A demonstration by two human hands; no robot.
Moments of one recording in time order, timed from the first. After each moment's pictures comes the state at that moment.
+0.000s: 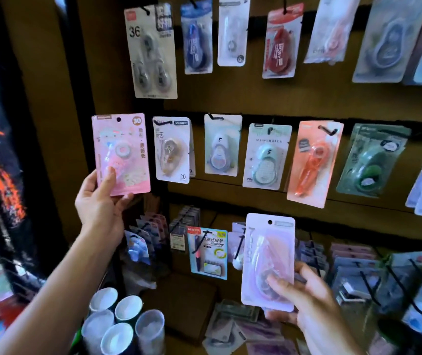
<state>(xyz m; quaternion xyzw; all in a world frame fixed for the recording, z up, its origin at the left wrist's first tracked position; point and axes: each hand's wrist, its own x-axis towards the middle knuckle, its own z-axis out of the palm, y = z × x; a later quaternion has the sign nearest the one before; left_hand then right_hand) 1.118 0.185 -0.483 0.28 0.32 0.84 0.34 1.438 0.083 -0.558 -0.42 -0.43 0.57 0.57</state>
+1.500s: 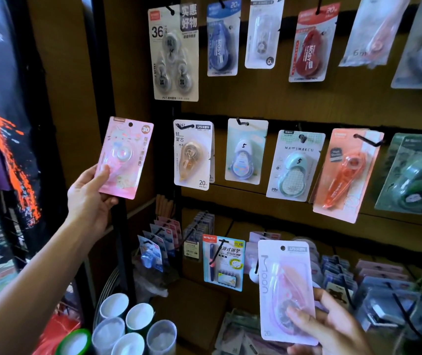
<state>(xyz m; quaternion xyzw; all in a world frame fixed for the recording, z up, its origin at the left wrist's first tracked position) 1.042 0.209 -0.481 0.34 0.38 0.79 0.34 1.429 0.091 -0.559 -0.47 -0.42 0.60 0.49</state>
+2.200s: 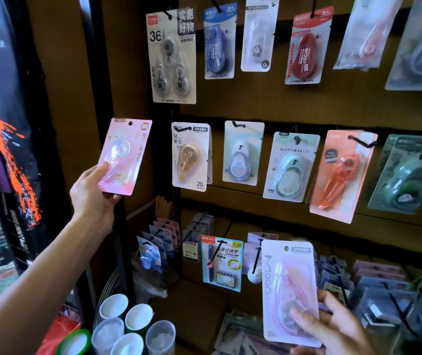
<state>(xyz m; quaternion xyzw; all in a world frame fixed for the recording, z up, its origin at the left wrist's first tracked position) 1.058 0.210 -0.466 0.26 0.38 0.82 0.35 1.433 0.078 -0.550 -0.48 -0.43 0.60 0.47</state>
